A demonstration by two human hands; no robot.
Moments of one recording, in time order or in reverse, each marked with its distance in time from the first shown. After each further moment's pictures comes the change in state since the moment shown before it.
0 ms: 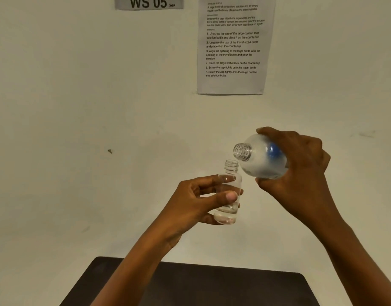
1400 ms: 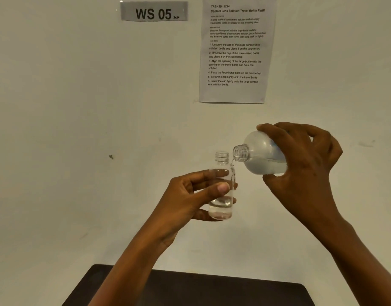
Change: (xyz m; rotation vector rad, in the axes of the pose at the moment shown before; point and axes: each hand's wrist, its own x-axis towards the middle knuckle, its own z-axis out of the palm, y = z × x) left_hand 0.000 0.014 -0.012 -0.057 0.044 0.082; right_hand 0.017 -0.008 -0.003 -0.268 0.118 -0.140
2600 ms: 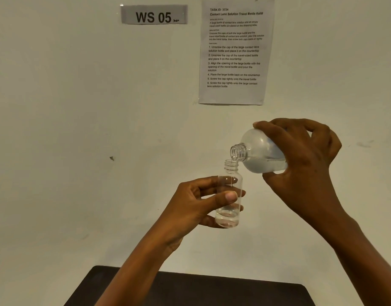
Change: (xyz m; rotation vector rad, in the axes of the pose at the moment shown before) left_hand -0.001 -0.002 0.008 0.010 -0.063 -0.019; right_hand 0.006 -0.002 -0.007 0.010 -0.032 -0.047
